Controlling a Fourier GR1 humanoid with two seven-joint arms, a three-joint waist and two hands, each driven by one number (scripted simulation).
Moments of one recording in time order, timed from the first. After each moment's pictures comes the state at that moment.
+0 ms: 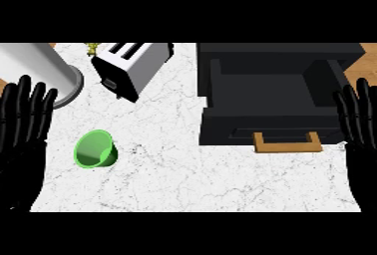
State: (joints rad) left arm -0.01 0.09 0.00 -2.10 0.01 0.01 0.01; right arm 0.00 -0.11 0.01 -2.10 0.02 -0.02 0.01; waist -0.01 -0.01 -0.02
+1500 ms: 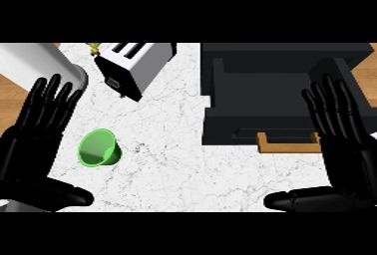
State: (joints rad) left arm -0.07 0.13 0.11 -1.90 0.37 -0.24 0.05; right arm -0.05 -0.06 0.04 -2.05 -0.09 0.06 0.09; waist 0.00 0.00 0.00
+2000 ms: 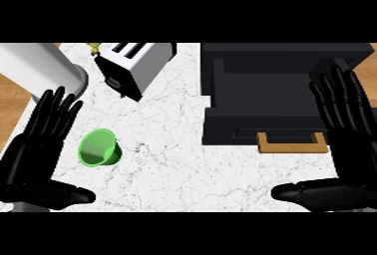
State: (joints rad) left arm -0.01 0.13 0.13 -1.83 0.33 -0.28 0.00; right arm -0.10 -0.08 -0.01 -2.04 -0.11 0.08 0.11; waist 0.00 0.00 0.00
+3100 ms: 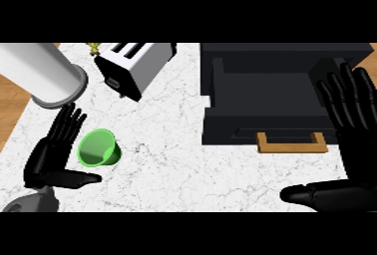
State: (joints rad) left arm -0.08 0.19 0.22 -1.29 0.17 -0.36 -0.33; right arm -0.11 -0.09 -0.05 -2.07 -0.14 0.10 0.16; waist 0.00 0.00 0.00
